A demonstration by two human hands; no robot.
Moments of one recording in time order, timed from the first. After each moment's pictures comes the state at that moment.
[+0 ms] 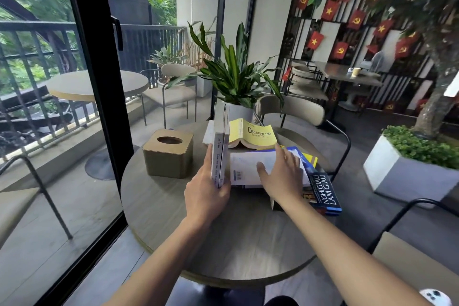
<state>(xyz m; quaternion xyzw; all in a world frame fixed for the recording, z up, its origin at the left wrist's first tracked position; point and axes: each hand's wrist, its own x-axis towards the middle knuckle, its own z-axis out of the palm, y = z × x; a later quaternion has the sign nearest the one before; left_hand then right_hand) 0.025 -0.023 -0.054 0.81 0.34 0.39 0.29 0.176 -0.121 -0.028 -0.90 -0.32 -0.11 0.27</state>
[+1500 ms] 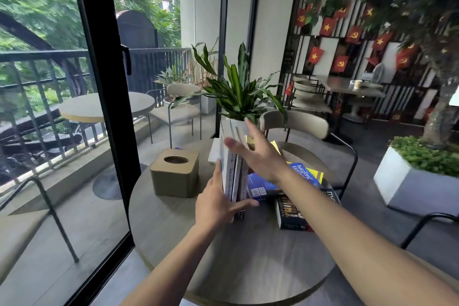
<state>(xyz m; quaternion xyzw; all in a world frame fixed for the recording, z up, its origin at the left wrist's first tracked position) 0.039 -0.004 -0.045 0.84 0.32 0.29 0.33 0.131 -0.089 0.077 -0.74 -0.47 0.13 0.46</state>
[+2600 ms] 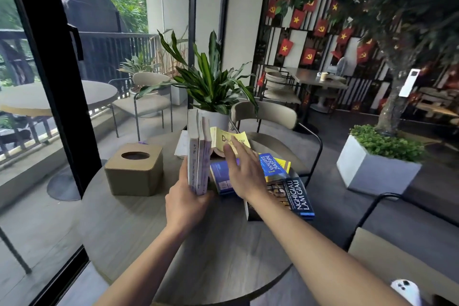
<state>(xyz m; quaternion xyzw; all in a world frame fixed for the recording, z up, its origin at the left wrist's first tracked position) 0.058 -0.013 -0.059 0.78 0.35 0.35 0.38 0.177 -0.100 -0.004 -0.82 -0.39 -0.03 0.42</state>
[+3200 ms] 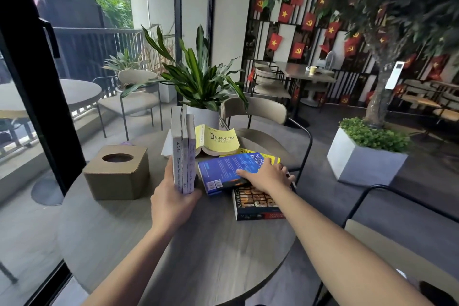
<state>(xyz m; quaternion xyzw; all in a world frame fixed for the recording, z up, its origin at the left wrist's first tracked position) 0.061 -0.012 -0.053 0.79 0.36 0.33 0.36 0.261 -0.137 -0.031 -0.98 -0.16 0.05 0.15</state>
